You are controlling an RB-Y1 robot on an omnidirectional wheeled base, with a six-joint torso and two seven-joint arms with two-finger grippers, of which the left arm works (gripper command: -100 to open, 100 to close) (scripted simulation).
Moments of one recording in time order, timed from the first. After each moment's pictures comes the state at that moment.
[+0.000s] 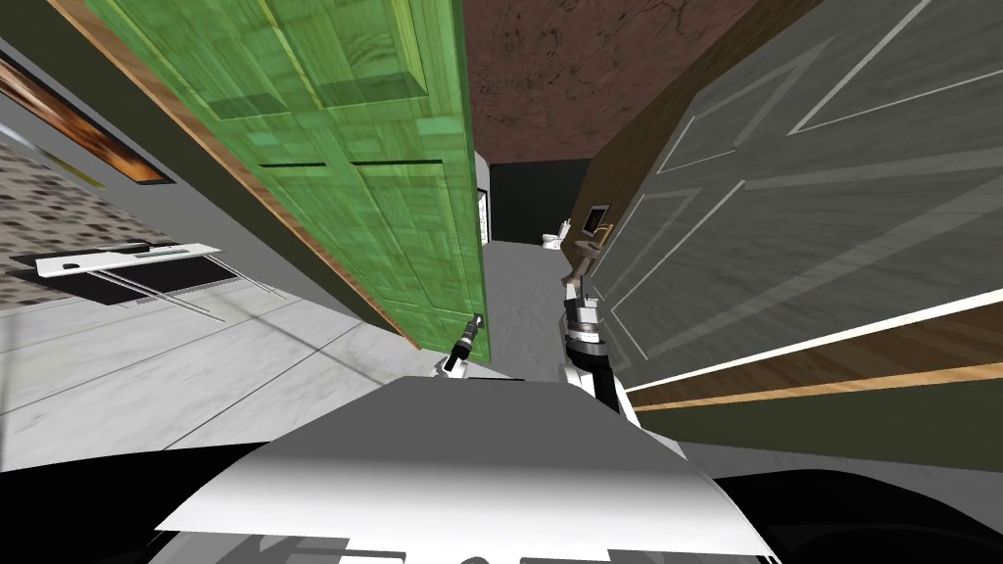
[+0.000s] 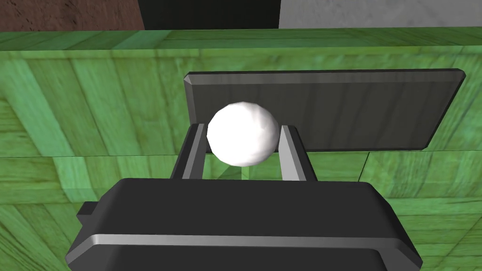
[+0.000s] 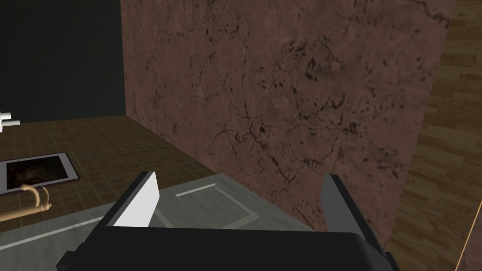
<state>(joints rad) -0.19 0.03 -0.17 -0.59 0.04 -0.80 0.02</state>
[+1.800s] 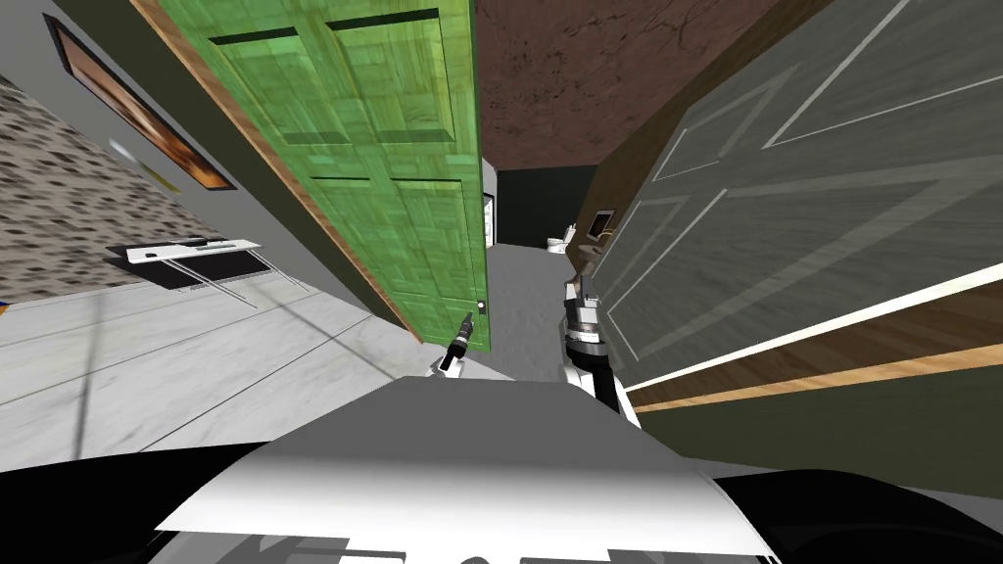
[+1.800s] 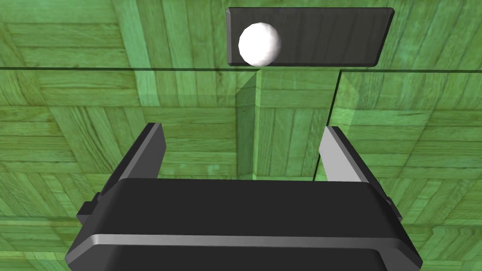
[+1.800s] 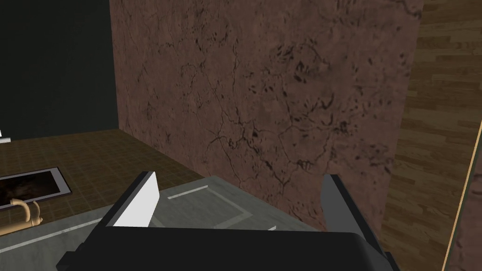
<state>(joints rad) -0.19 0.05 -0.13 -0.59 0.06 -0.81 0.01</state>
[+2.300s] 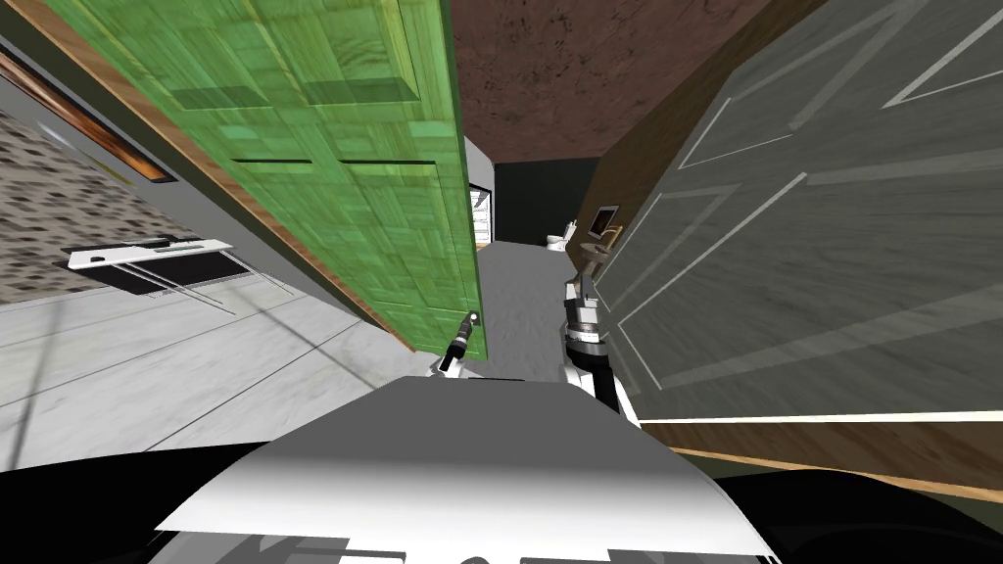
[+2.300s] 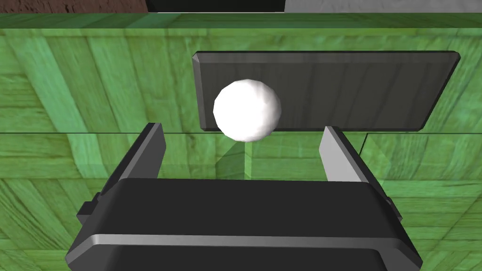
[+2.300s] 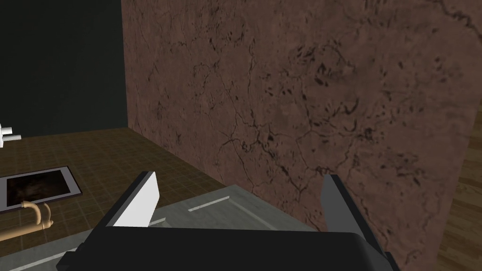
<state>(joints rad) -0.19 0.05 -0.12 -0.58 0.07 -0.83 0.01</state>
